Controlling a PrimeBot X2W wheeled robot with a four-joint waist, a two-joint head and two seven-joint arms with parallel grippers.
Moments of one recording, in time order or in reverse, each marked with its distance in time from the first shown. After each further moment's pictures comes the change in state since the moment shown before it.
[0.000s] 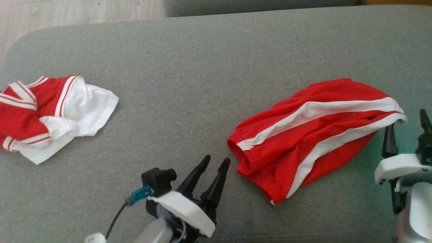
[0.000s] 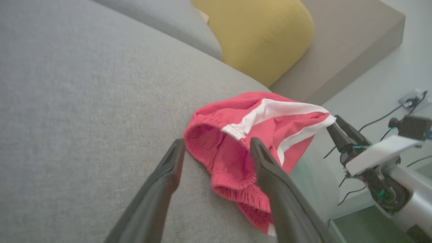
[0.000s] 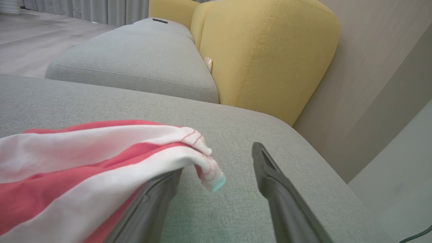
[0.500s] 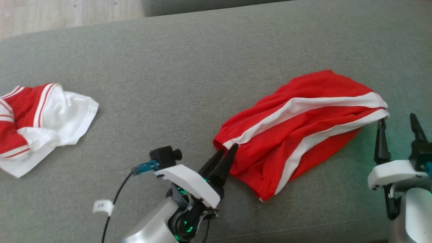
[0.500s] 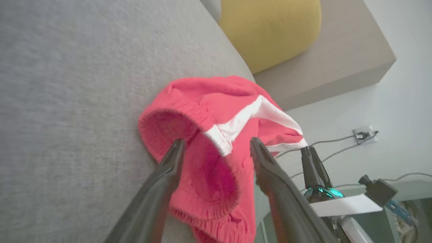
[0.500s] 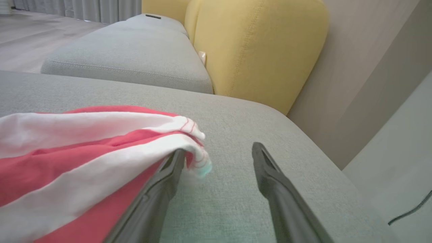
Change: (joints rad) left arm -0.222 -0.001 -0.205 0.170 -0.641 0.000 0.069; right arm 0.055 0.001 0.071 -0.048 0.070 0.000 0.000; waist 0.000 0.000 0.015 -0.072
